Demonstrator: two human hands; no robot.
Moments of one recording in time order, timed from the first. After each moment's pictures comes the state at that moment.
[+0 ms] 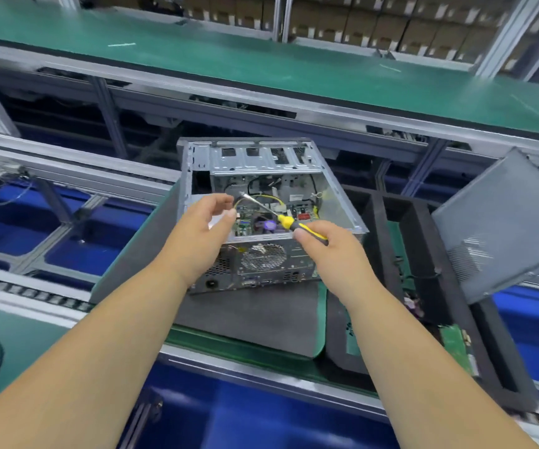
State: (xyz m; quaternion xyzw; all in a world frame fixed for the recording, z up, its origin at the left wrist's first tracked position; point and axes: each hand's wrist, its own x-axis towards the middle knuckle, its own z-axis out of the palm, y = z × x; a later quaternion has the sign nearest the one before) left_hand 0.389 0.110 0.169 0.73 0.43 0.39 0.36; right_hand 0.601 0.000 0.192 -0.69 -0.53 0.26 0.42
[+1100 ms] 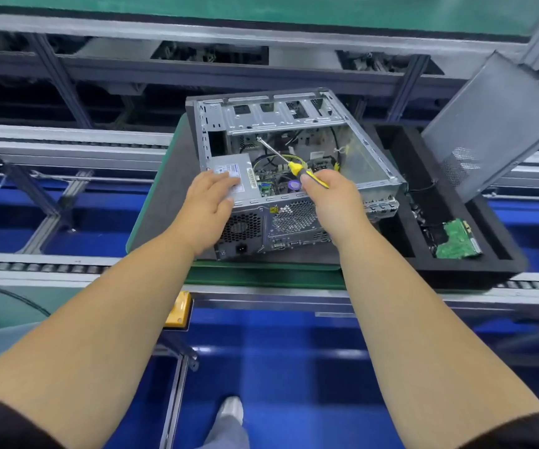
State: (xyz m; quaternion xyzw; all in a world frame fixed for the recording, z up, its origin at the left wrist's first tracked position) left_hand 0.308 0.083 0.130 0.86 0.37 0.24 0.27; right_hand 0.513 -0.027 0.161 -0.77 -0.37 0.24 0.46
